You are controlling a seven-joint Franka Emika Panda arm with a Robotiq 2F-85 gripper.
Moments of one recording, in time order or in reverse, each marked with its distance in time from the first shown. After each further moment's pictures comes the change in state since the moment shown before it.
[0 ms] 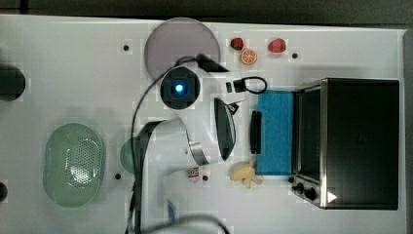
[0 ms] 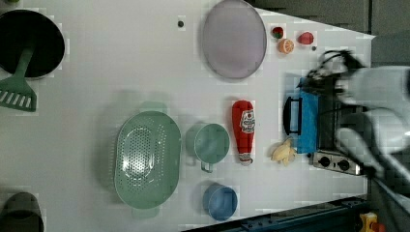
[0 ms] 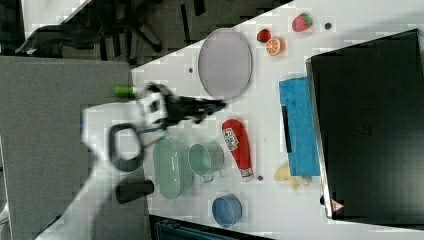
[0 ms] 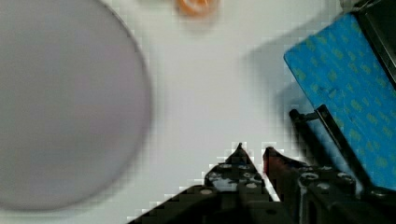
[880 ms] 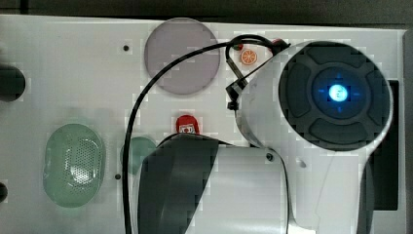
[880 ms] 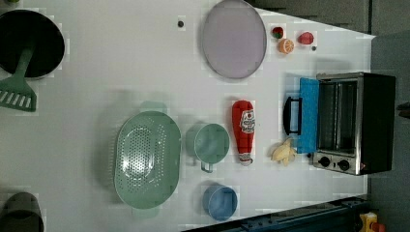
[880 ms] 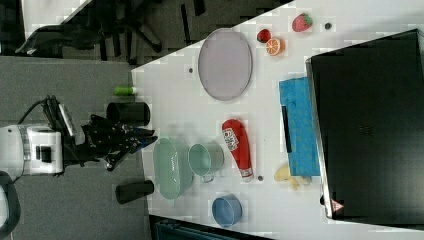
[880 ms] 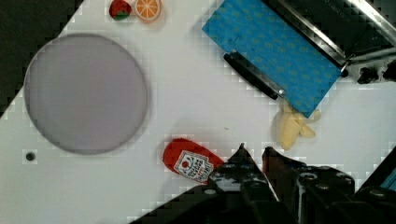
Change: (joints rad) arm -0.037 -0.300 -0.088 0.347 0.222 -0.696 0.002
